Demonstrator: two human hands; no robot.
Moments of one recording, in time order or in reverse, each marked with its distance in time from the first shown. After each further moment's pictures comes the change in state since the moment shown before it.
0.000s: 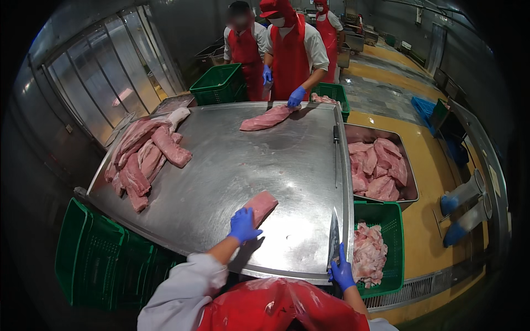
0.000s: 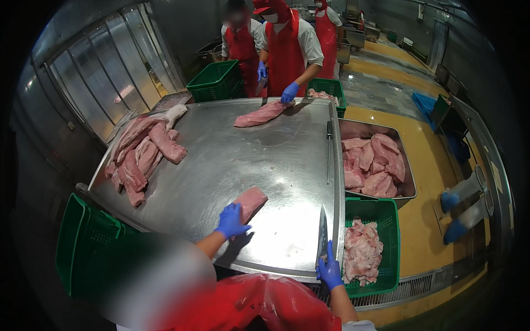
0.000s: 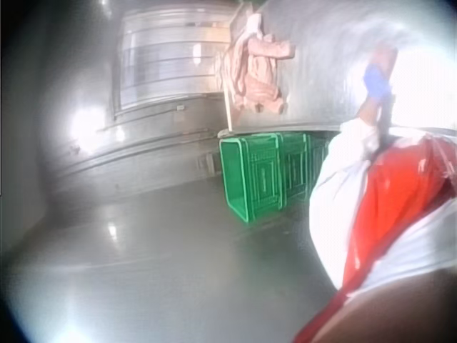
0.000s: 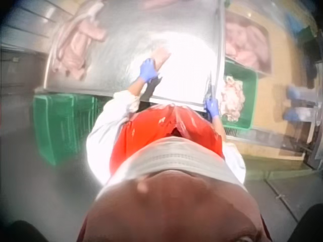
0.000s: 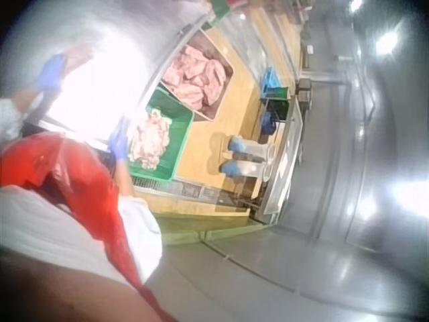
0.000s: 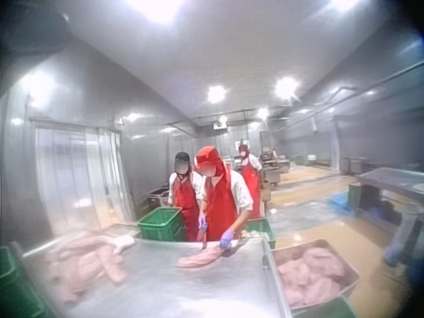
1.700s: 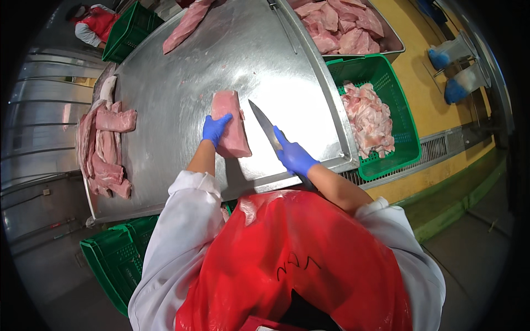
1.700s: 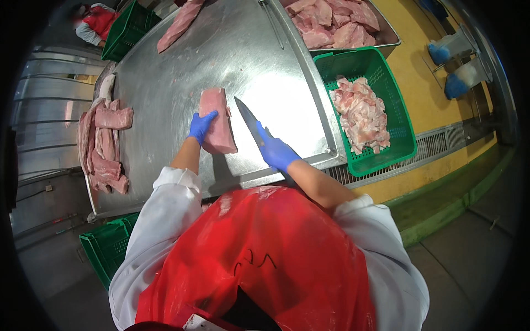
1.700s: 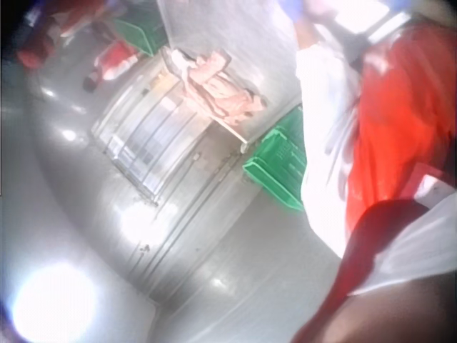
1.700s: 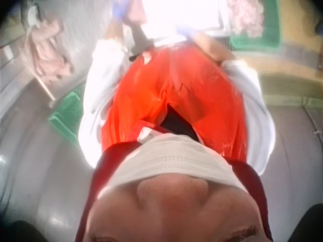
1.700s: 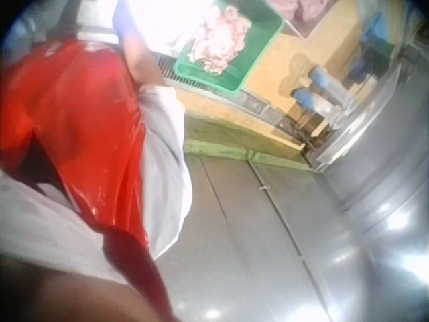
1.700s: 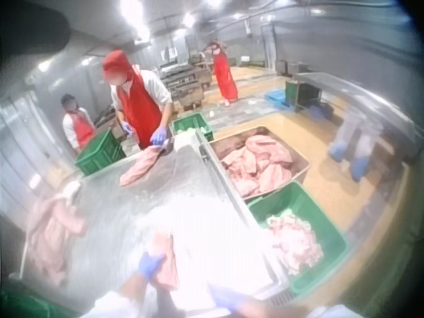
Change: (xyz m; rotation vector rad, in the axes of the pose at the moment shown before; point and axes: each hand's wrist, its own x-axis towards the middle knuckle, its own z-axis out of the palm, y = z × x) left_hand 0.093 -0.007 0.075 -0.820 -0.335 -0.502; right_hand 0.062 -0.069 0.113 -0.162 -0.342 0.182
